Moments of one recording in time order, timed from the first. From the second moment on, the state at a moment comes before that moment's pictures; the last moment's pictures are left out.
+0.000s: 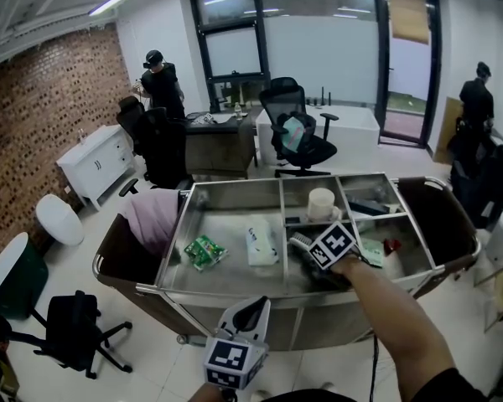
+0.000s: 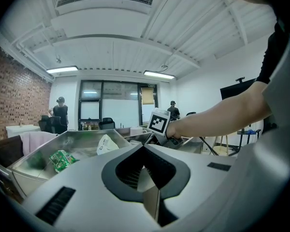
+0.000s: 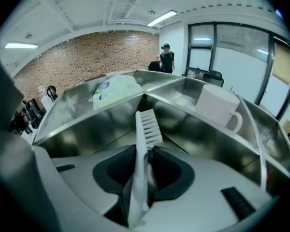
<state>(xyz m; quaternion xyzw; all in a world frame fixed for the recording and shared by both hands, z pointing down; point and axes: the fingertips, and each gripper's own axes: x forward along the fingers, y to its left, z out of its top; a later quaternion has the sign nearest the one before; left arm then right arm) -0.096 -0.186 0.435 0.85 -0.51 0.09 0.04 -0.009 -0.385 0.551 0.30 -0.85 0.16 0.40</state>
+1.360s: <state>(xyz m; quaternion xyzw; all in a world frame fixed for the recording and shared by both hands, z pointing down) -0.088 -0.179 0.424 0.86 -0.50 0.09 0.03 0.025 -0.314 0.334 0.34 -0.93 0.07 0.05</state>
